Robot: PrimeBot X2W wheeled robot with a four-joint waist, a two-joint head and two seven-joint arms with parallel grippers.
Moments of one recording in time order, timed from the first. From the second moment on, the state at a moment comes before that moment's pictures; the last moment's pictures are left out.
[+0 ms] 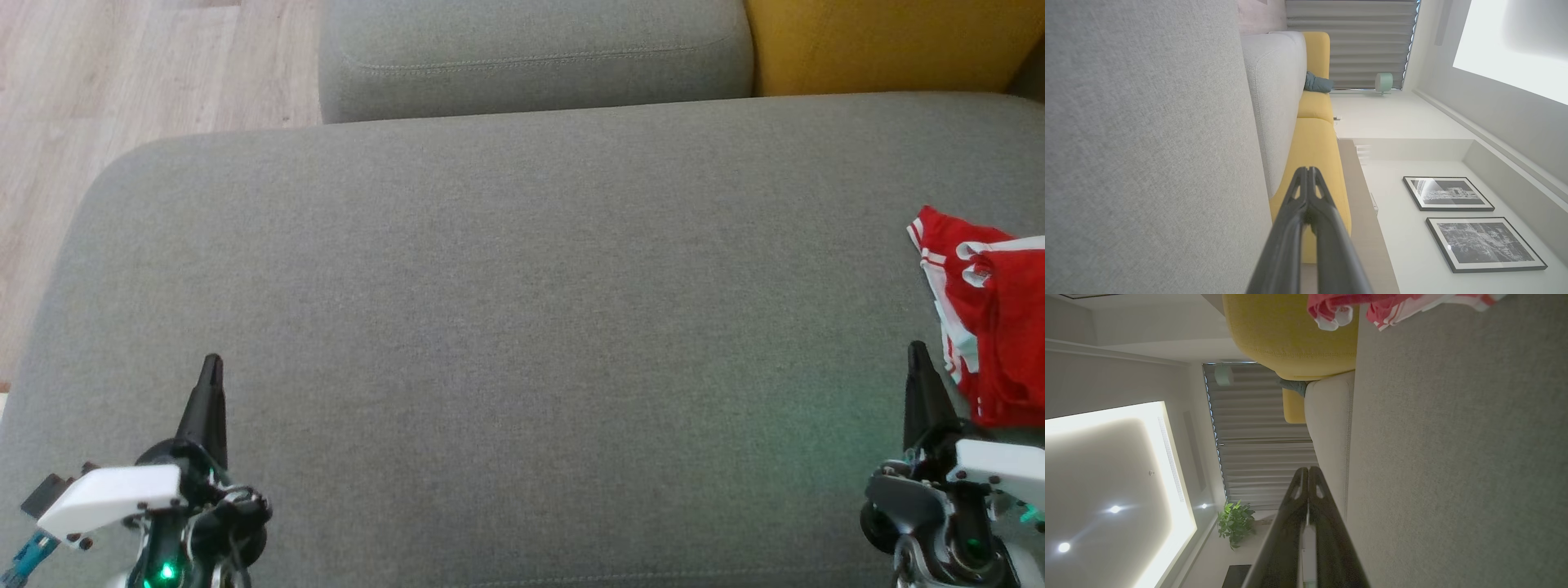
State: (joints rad) left arm -0.05 0.05 0.07 0.27 -1.61 -0.12 0.10; right arm -0.06 -0.05 -0.11 0.27 1.62 0.13 0.09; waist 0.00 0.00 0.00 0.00
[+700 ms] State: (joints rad) left arm -0.05 0.05 0.07 0.27 -1.61 -0.12 0.10; right arm -0.06 -0.05 -0.12 0.28 1.62 0.13 0.10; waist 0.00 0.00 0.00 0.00
